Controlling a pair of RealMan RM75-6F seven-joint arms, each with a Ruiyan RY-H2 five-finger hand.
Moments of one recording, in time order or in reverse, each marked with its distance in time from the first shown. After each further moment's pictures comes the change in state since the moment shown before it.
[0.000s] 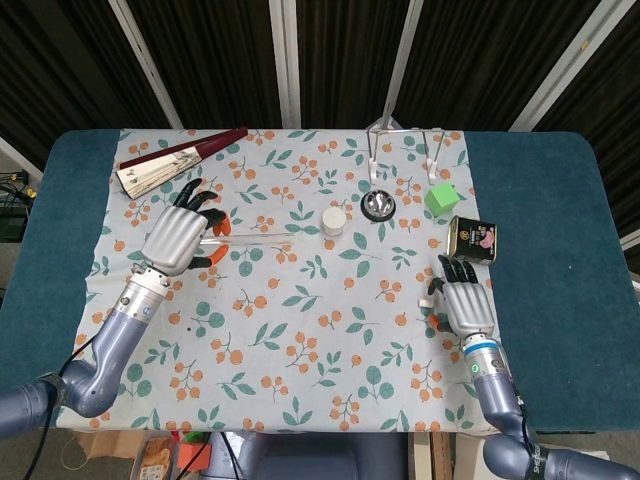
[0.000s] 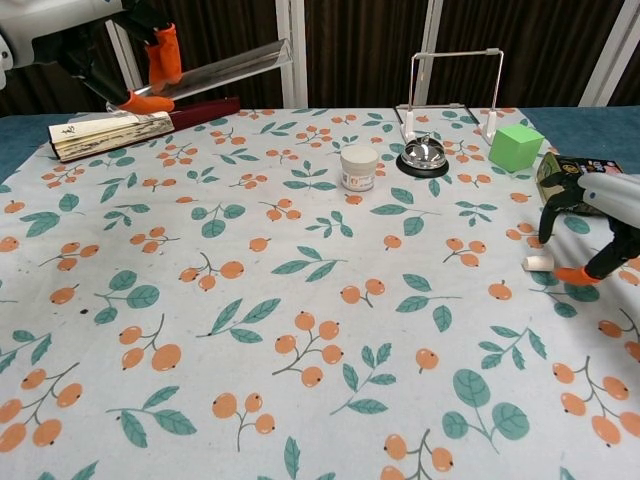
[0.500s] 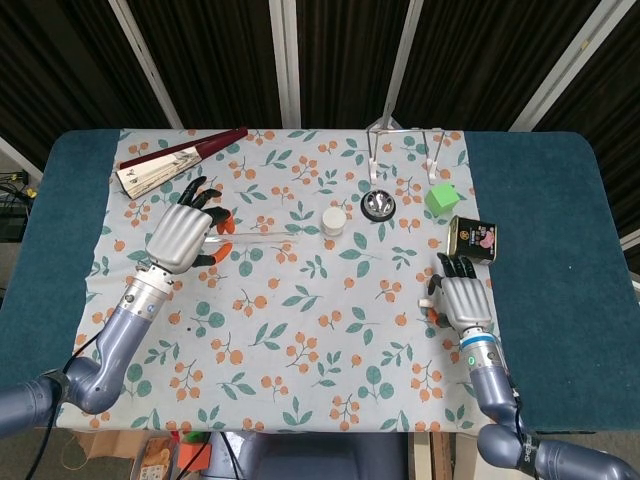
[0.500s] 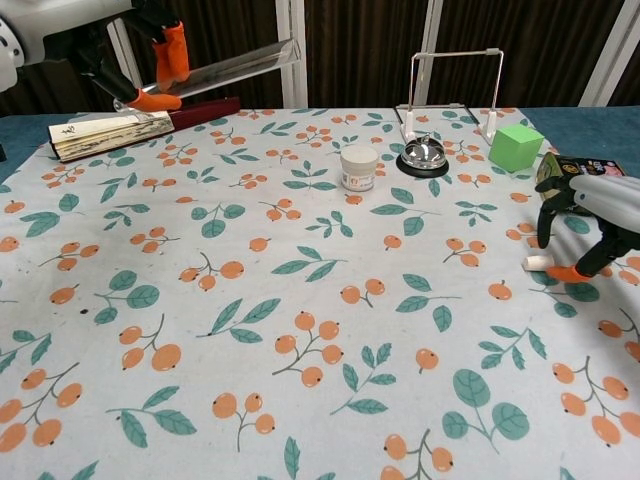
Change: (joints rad) left arm -0.015 -0.008 -0.010 0.010 -0.006 -0.010 0.006; right arm 0.026 -0.040 0.005 0.071 0.028 -0.014 0.014
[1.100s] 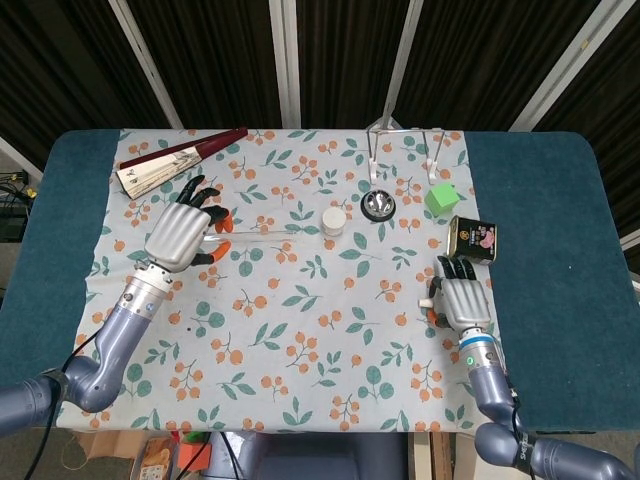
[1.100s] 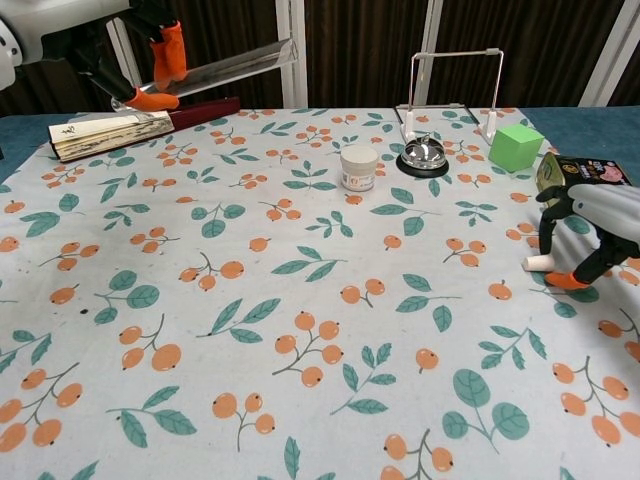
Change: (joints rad) left arm -0.001 0.002 0.003 0.009 0.002 -0.003 -0.007; right arm 0.010 -0.021 -0.014 0.036 0.019 -0.002 -0.005
